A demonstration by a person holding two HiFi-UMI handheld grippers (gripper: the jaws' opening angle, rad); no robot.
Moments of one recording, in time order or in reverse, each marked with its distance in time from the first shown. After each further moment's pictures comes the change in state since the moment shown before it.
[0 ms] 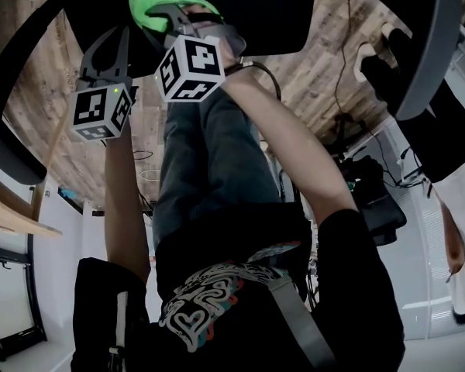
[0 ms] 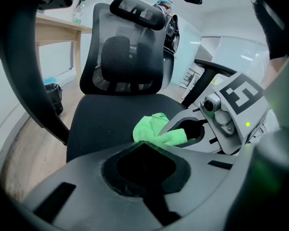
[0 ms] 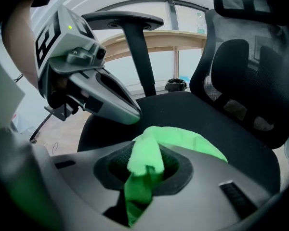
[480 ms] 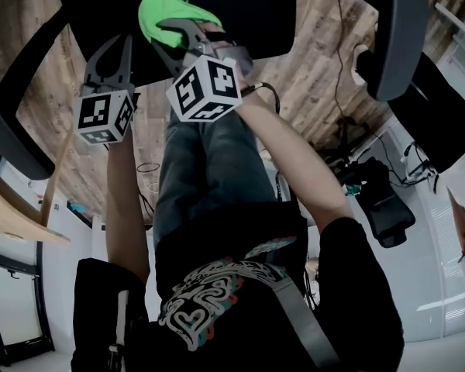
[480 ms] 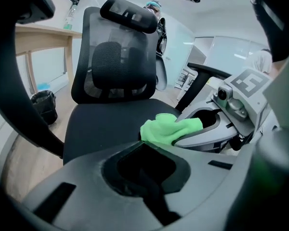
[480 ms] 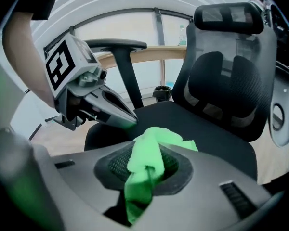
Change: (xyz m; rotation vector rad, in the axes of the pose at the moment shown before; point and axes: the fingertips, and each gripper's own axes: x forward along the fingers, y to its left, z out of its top) left arm -0.007 -0.017 0.030 0.053 -0.022 -0.041; right arm -0.067 -0.016 0.015 0.102 -0.083 -0.113
